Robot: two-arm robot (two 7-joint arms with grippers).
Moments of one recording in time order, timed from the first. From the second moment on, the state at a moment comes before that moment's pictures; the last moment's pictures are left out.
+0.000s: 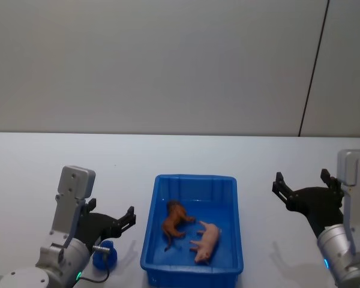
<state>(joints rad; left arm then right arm) -0.18 0.42 0.37 -1.51 -0.42 0.23 0.08 0.01 0.08 -0.23 -1.71 0.10 0.20 -0.16</state>
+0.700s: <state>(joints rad) -0.11 0.44 0.36 -1.56 -0.49 0.27 0.09 0.01 0.08 -0.23 -1.70 0.10 0.20 -0.16</state>
